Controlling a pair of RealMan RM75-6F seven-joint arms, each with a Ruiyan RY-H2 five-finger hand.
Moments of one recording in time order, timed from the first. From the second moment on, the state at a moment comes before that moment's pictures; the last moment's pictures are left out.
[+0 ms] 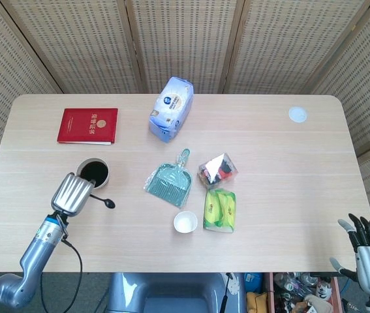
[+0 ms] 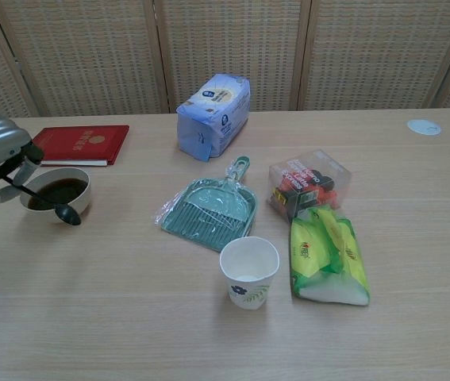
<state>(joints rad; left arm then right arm) -0.53 -1.41 -0.06 -1.51 1.33 1.19 0.84 -0.09 -1.28 0.01 -1.41 -1.57 1.62 0.06</state>
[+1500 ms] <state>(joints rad) -0.69 -1.70 -0.06 -0.82 1.35 1.01 1.02 -0.09 -1.28 0.01 -1.41 -1.54 1.60 0.06</state>
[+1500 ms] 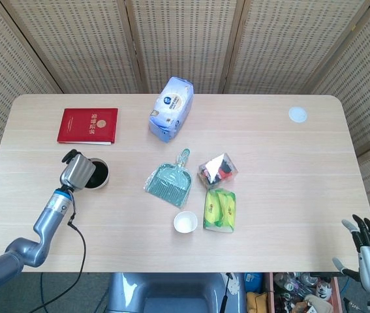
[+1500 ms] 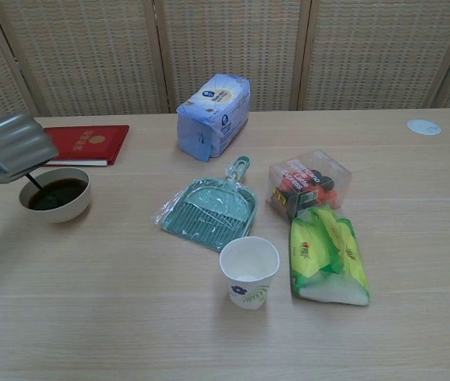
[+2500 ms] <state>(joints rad) -0.71 -1.76 -0.08 -0.68 1.32 0.96 0.97 -0.10 -1.28 0.02 -1.42 -1.53 1.60 0.04</state>
